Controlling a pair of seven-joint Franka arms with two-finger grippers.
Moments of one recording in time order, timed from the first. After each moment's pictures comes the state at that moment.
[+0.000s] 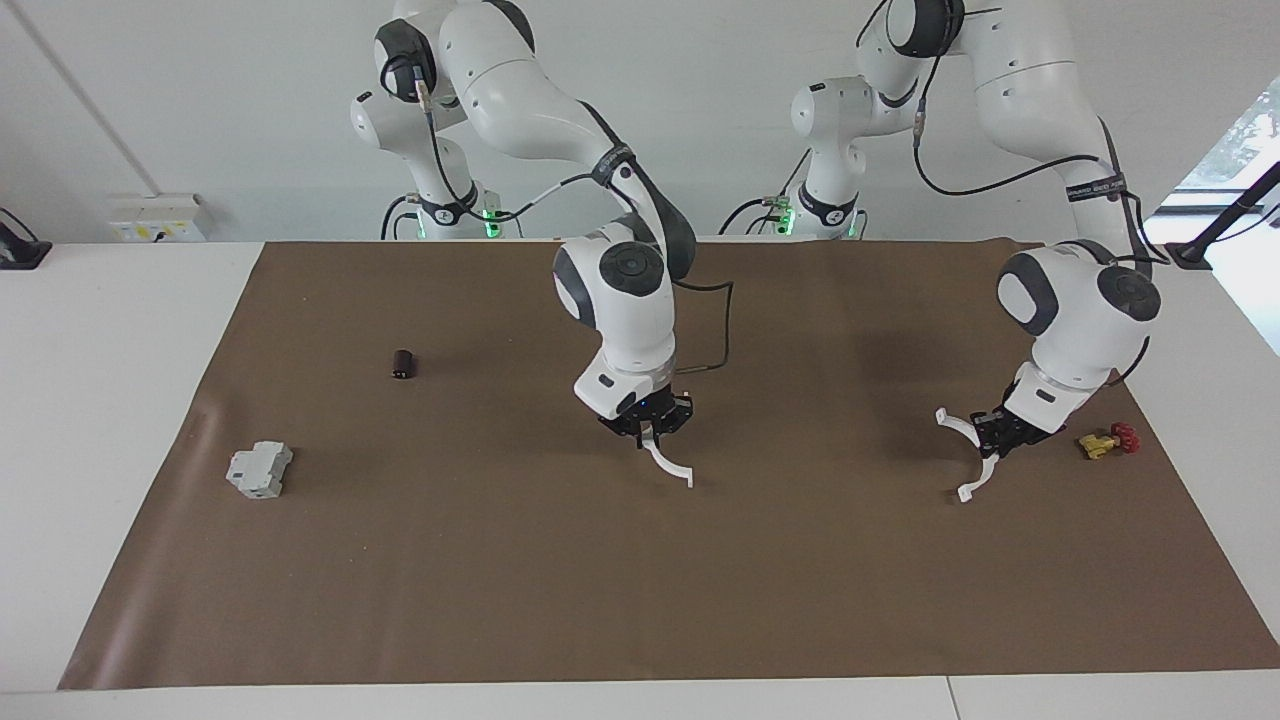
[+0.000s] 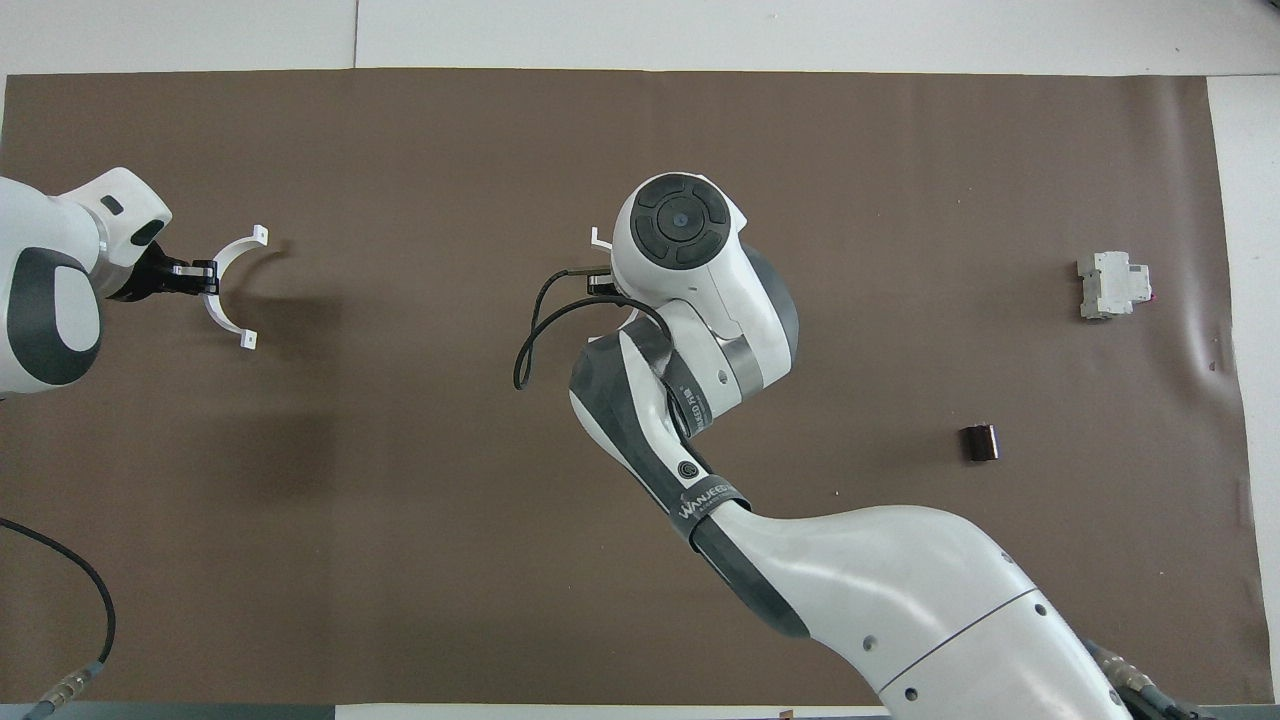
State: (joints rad) left arm 0.05 0.33 0.04 -1.87 -0.02 2.27 0.17; right arm 0.63 0.61 -0.10 -1.46 0.08 2.17 0.52
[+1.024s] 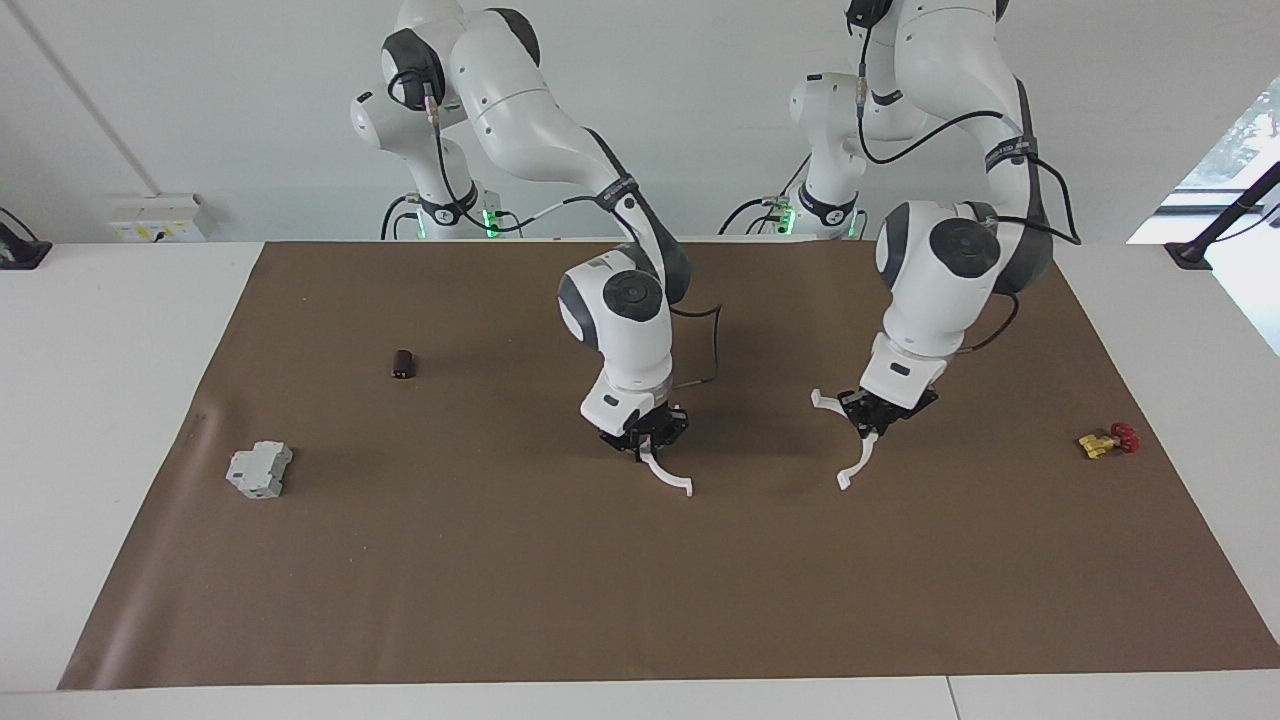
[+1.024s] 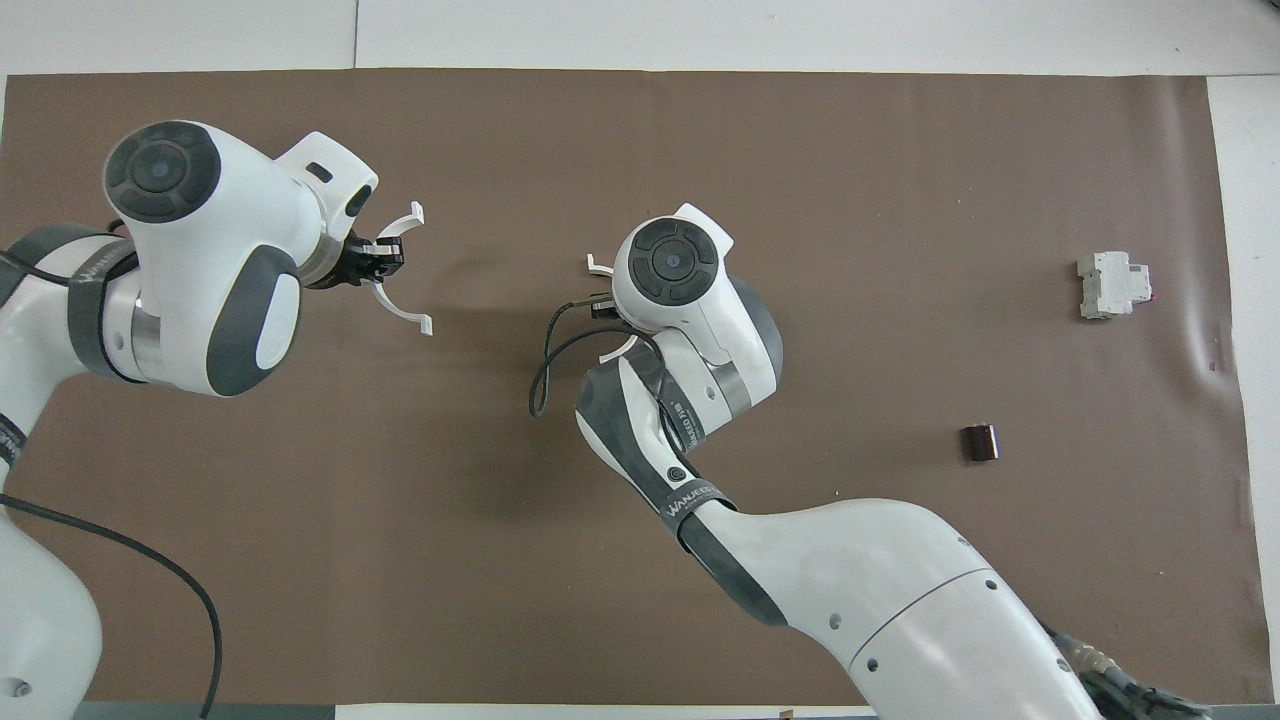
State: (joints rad) left arm -0.33 0.27 0.03 -1.82 0.05 2.15 -0.38; right arm 0.65 0.64 -0.11 -1.54 0.07 2.30 0.44
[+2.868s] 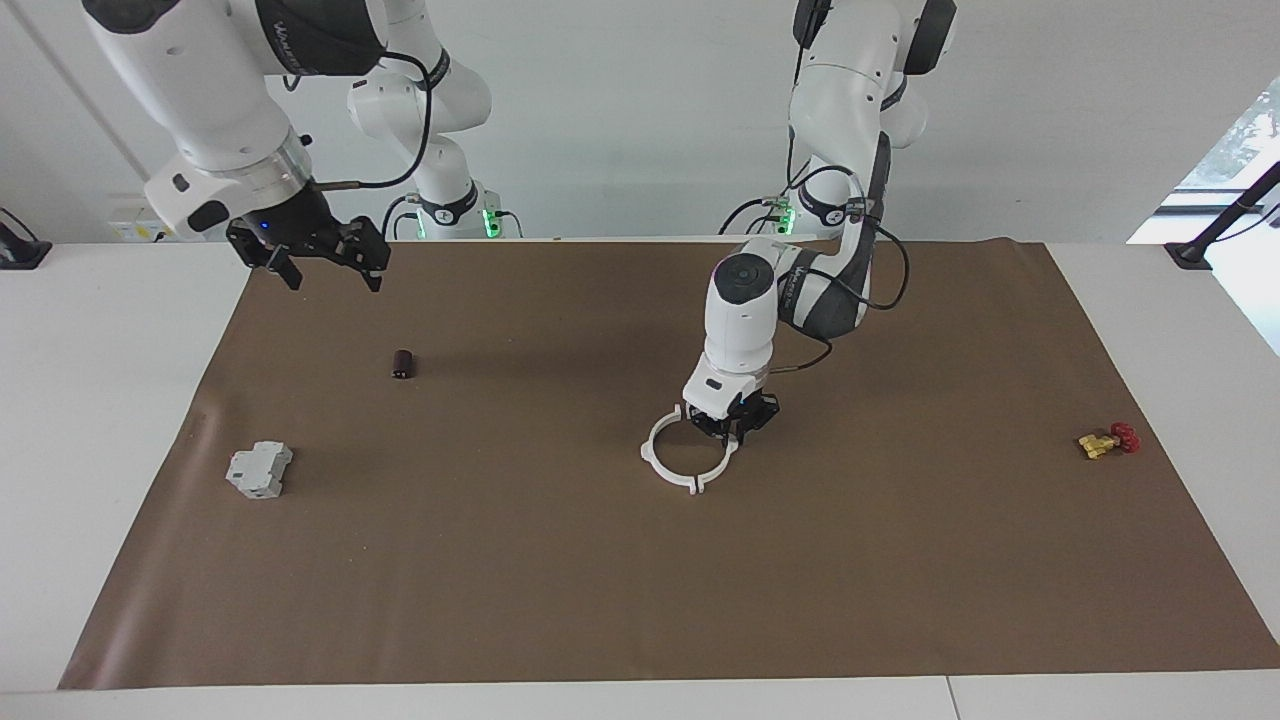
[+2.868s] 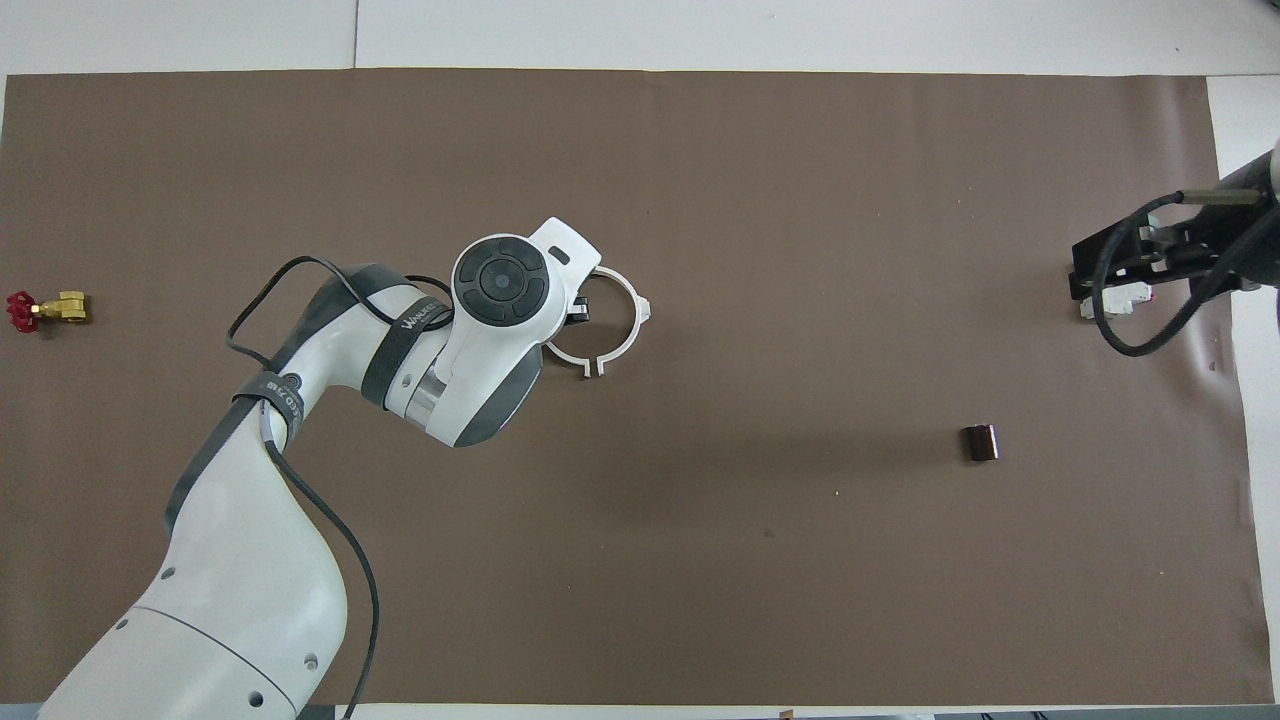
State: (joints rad) left arm -0.60 0.44 0.03 -1.81 0.14 2.31 -0.67; right arm 0.13 0.09 -0.13 -1.44 0.02 1.42 0.06
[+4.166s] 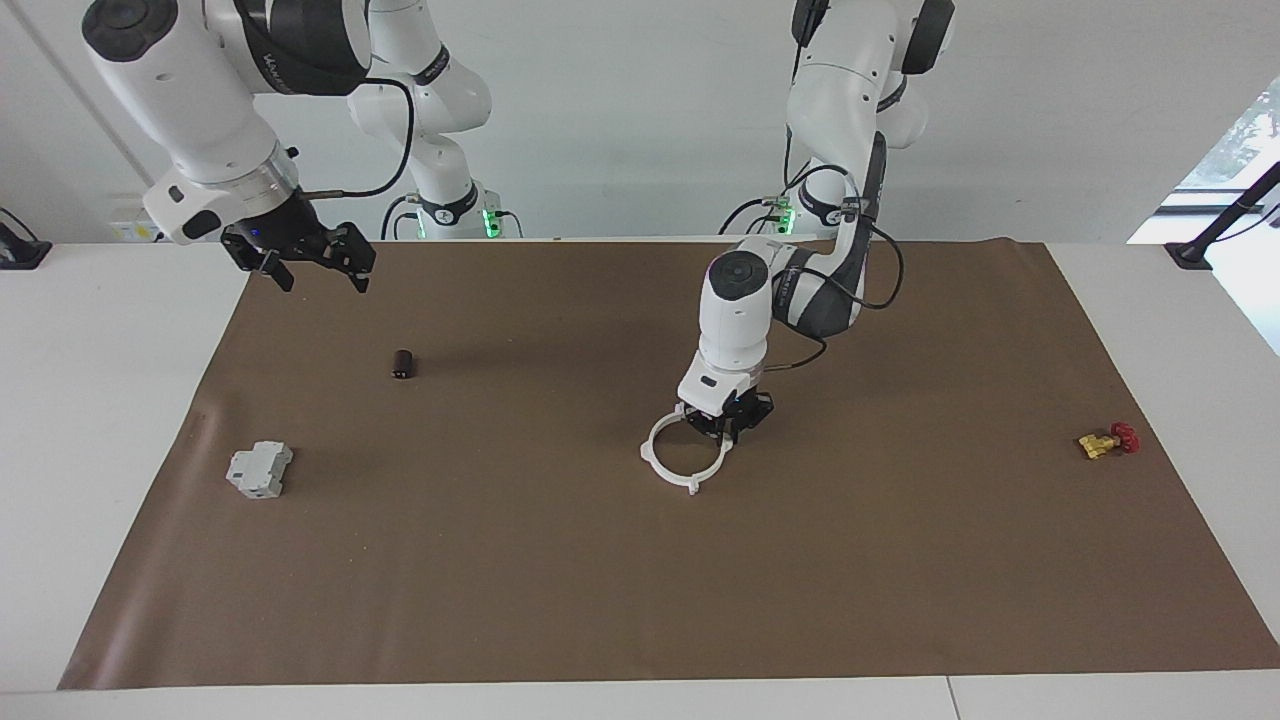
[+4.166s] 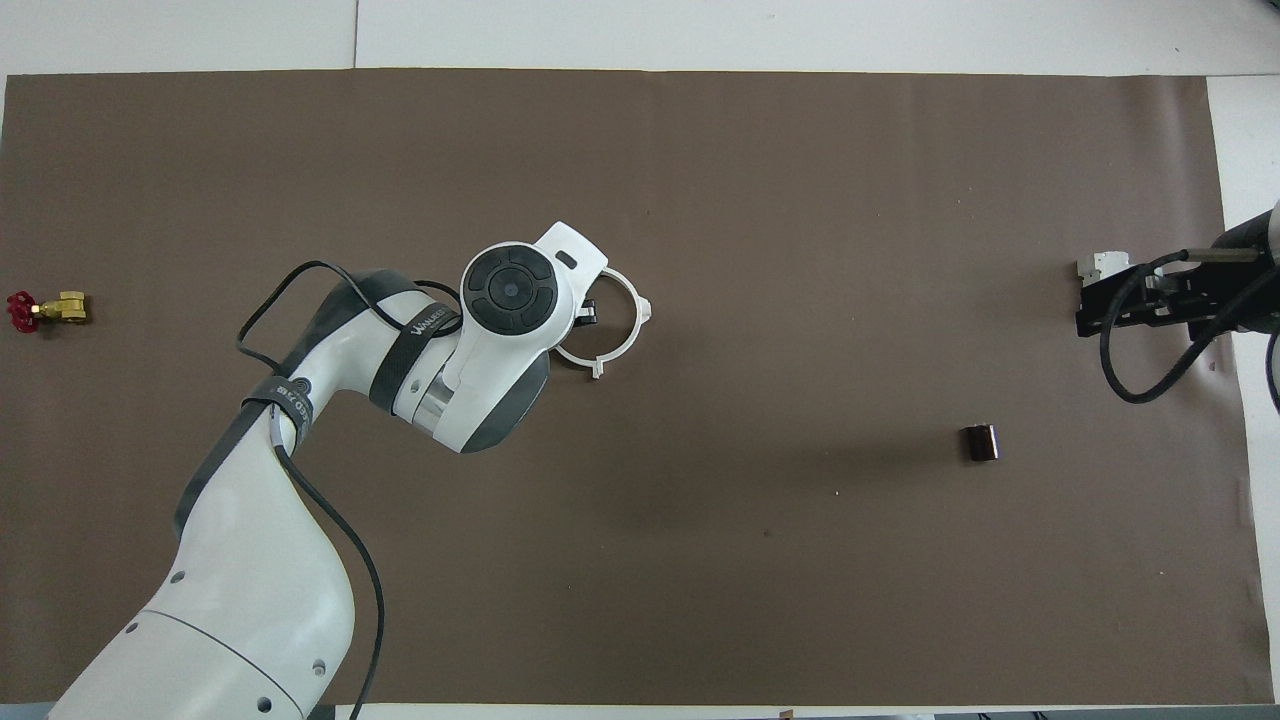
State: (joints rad) left arm -0.61 0.43 0.03 -1.82 0.14 2.32 -0.71; right arm 0.11 0.00 -0.13 -1.64 0.01 1.54 0.05
